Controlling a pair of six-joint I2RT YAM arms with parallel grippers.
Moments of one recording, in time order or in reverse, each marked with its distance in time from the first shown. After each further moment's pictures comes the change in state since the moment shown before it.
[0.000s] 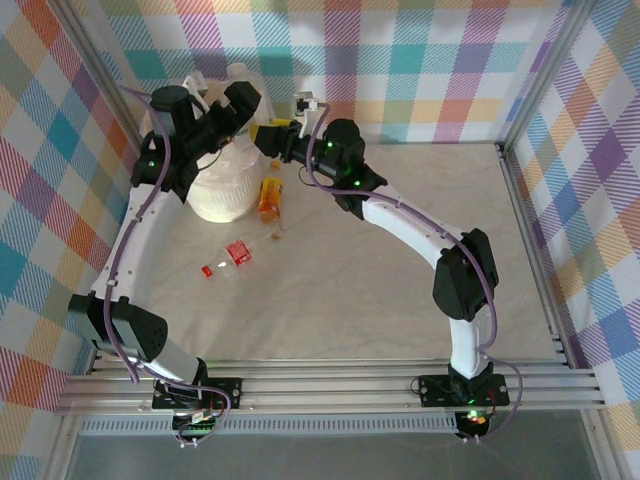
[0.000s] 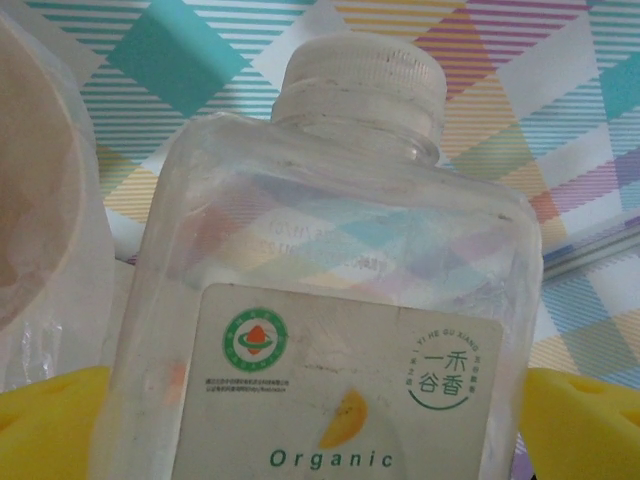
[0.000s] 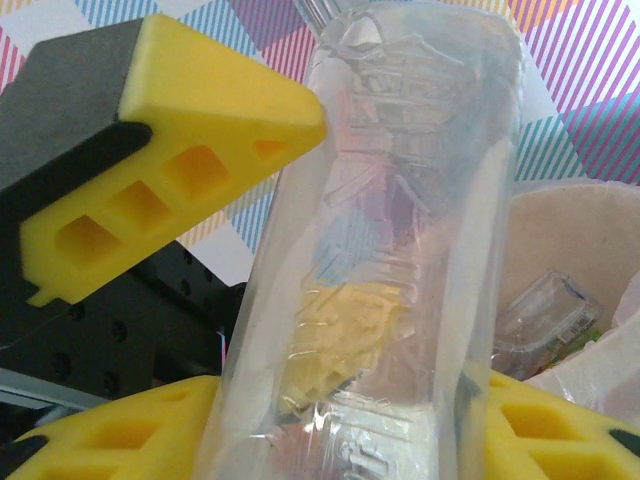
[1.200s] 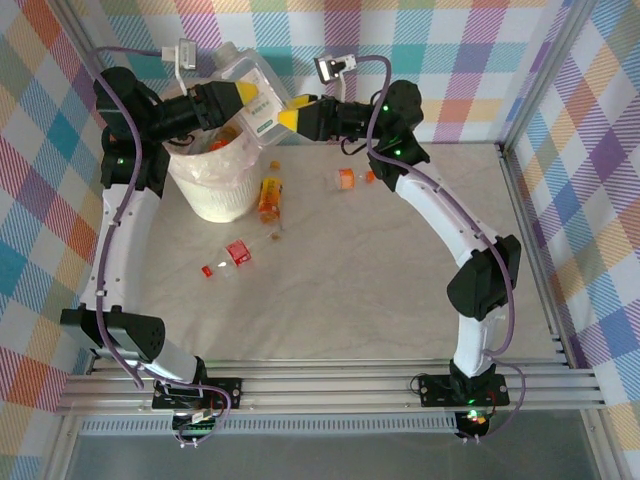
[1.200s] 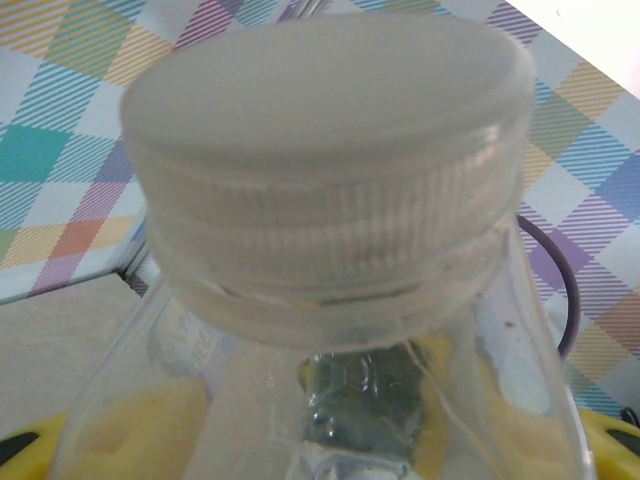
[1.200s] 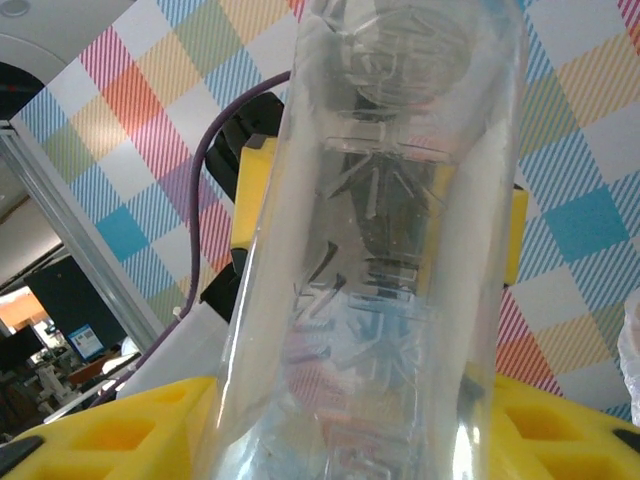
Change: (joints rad) left arm 0.105 -0.013 0.126 0.261 0.767 0.024; right arm -0.150 -0.054 0.196 0.081 -0.703 0.368
